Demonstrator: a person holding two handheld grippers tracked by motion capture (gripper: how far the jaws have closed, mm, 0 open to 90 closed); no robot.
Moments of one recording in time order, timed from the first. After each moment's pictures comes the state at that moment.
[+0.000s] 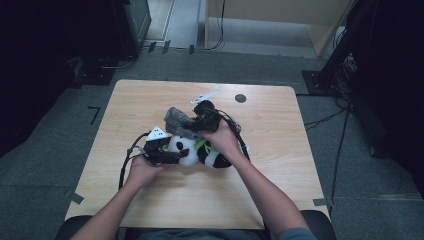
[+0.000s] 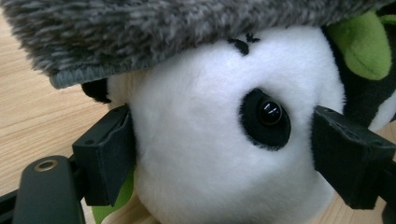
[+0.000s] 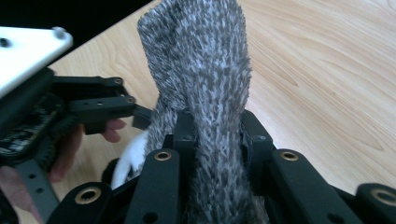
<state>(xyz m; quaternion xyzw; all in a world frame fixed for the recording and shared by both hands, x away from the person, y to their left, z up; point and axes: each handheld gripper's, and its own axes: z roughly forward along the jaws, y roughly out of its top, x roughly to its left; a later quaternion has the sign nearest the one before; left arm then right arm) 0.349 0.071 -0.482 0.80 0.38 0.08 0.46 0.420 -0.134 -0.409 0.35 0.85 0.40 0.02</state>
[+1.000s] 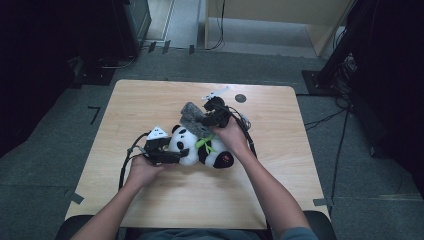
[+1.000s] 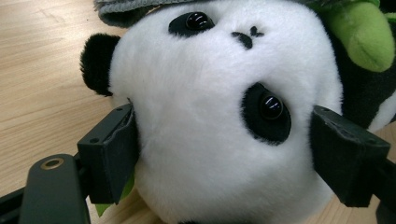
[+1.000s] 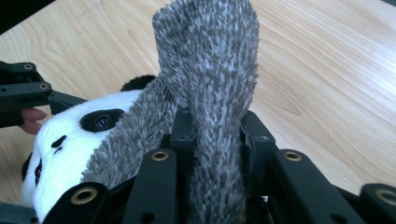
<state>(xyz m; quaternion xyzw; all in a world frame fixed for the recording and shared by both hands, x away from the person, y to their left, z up) 0.348 0.069 -0.481 0.80 0.38 0.07 0.46 0.434 -0.162 -0.414 0.39 0.85 0.35 0.07</state>
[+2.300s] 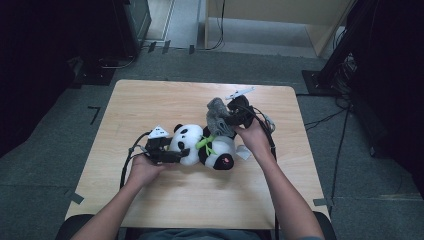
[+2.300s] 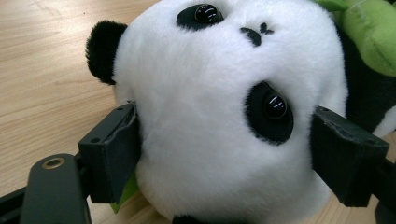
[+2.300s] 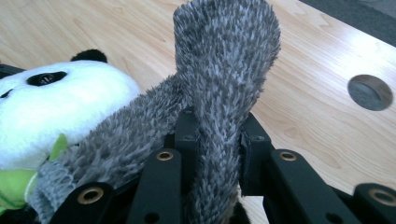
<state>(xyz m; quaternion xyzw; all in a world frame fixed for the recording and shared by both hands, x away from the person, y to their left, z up) 0.351 0.067 -0.482 0.80 0.39 0.06 0.45 0.417 -0.226 -0.395 0.43 0.83 0.33 0.13</state>
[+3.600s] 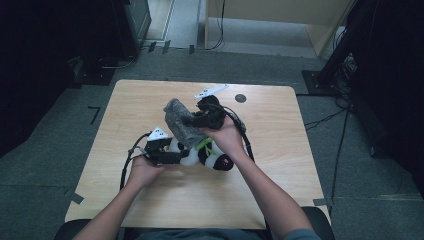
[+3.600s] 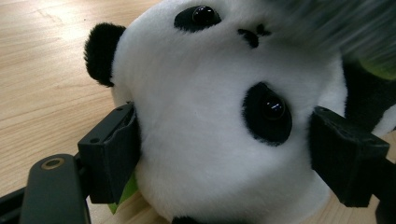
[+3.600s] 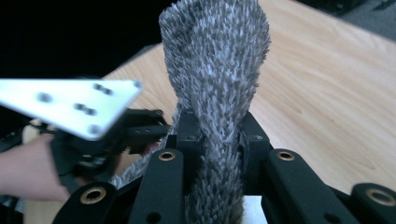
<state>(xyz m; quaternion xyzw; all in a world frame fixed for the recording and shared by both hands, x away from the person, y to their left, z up) 0.347 0.068 -0.483 0.80 0.39 0.08 0.46 0.401 -0.139 -0.374 0.33 0.83 0.44 0.02</state>
